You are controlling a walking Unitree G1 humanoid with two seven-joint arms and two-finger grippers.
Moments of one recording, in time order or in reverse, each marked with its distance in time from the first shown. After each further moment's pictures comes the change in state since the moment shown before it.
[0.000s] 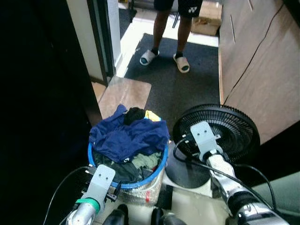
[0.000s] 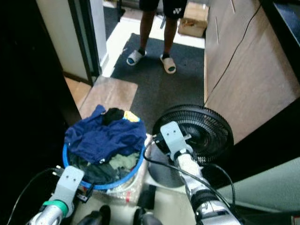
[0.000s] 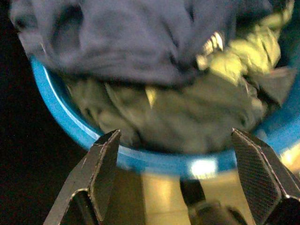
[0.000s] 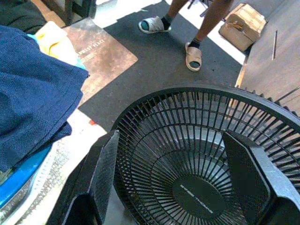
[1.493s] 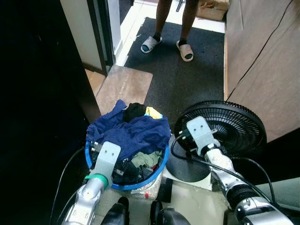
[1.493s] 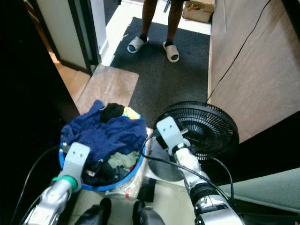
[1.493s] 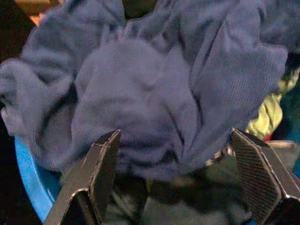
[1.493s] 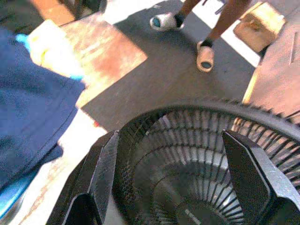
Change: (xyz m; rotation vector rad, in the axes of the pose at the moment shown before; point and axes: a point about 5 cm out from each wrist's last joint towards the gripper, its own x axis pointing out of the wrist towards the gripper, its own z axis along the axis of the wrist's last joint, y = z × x) left arm 0.021 0.001 0.046 -0.048 -0.062 -0.006; right arm 0.015 -0.004 0.025 -0.028 -0.062 0.026
